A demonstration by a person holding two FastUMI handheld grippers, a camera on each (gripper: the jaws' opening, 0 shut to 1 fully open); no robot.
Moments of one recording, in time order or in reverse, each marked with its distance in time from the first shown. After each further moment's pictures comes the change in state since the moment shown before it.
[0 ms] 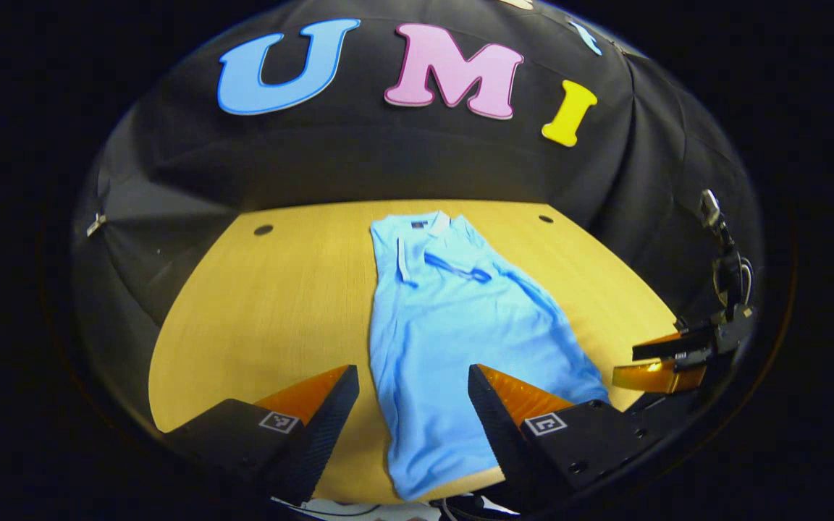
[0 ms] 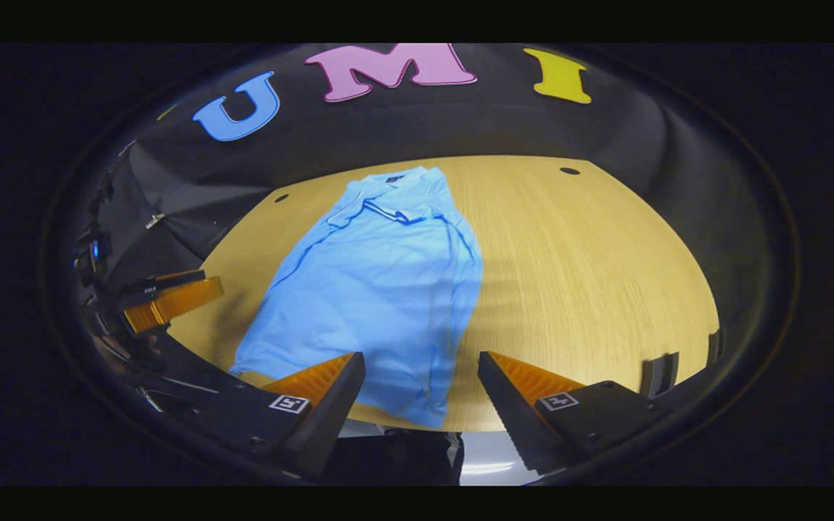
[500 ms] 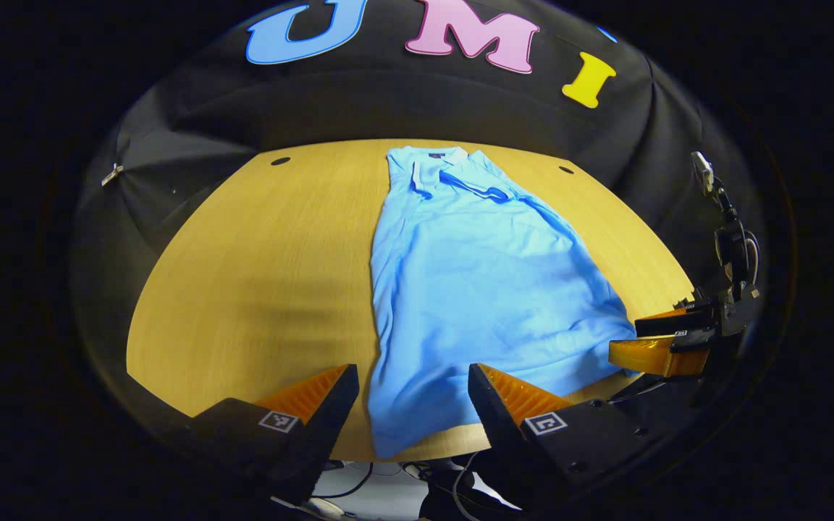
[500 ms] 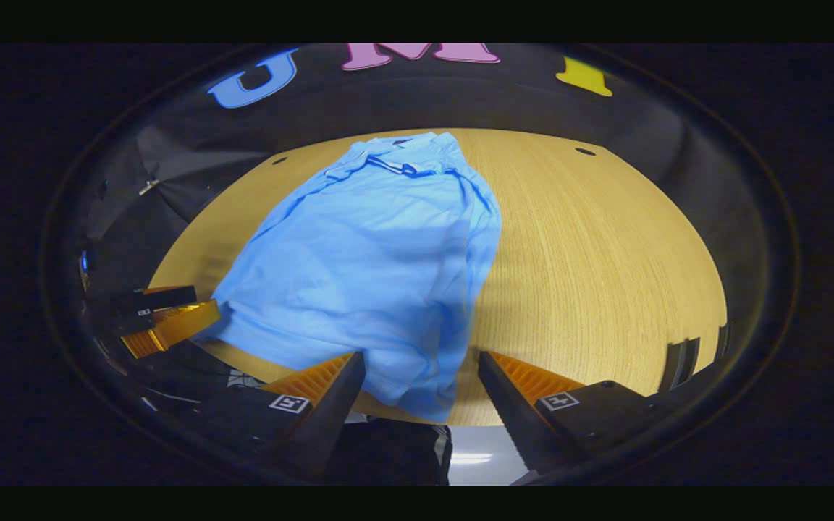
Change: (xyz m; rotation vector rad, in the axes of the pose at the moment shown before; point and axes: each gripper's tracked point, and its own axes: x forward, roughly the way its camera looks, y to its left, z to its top) left arm 0.013 -0.006 -0.084 -0.043 0.145 0.061; right arm 0.033 0.003 -0.057 -0.081 0.111 -0.031
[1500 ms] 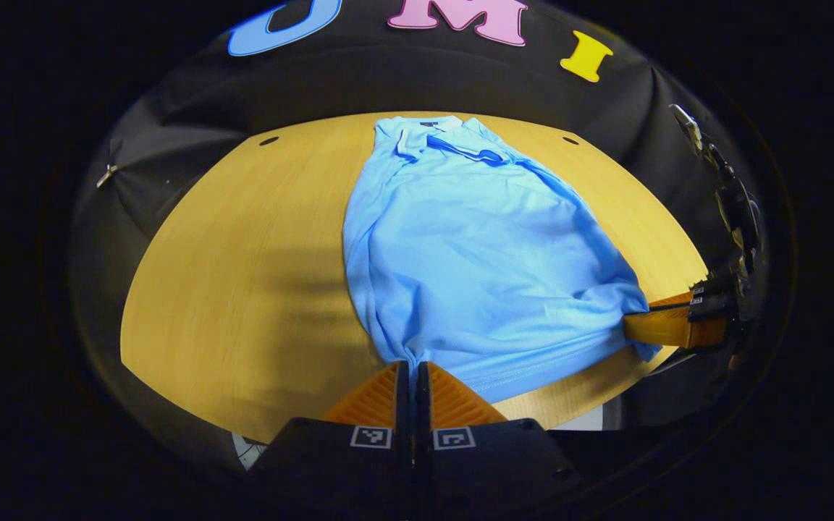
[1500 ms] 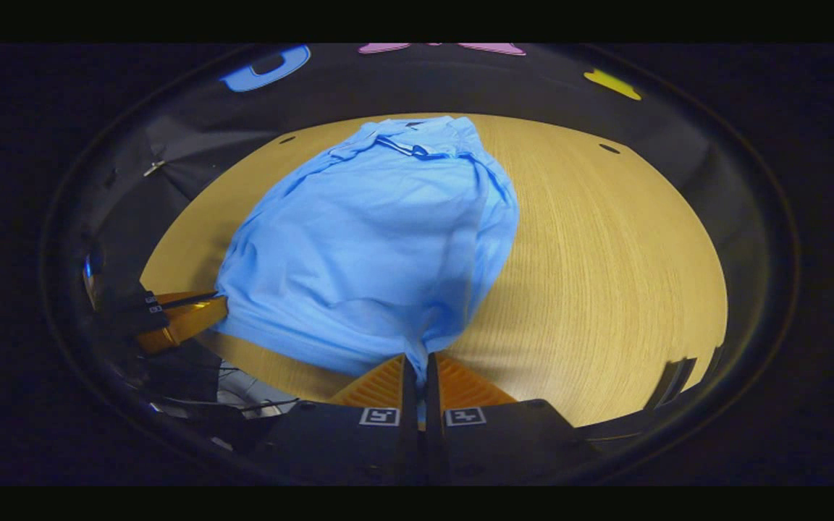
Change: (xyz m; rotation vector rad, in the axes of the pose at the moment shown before) left arm 0.023 -0.026 -0.012 0.008 0.103 0.010; right arm 0.014 -0.006 0.009 -0.079 0.079 0.040
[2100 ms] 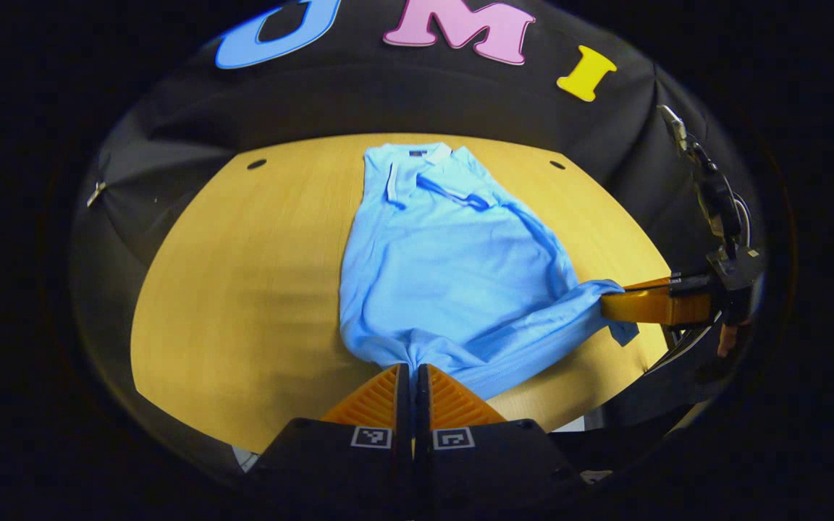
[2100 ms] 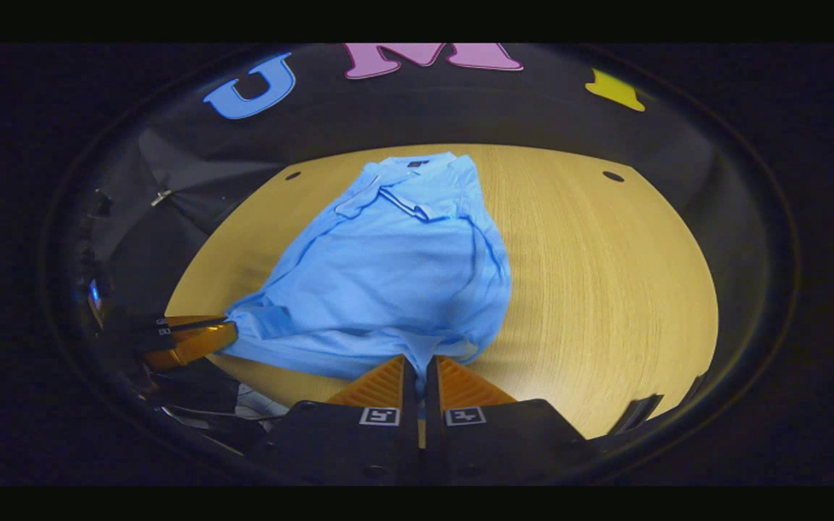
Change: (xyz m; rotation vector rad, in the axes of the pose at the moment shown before) left arm -0.046 0.004 0.102 0.022 -0.085 -0.048; right arm -0.036 -0.008 0.114 0.063 -0.130 0.049
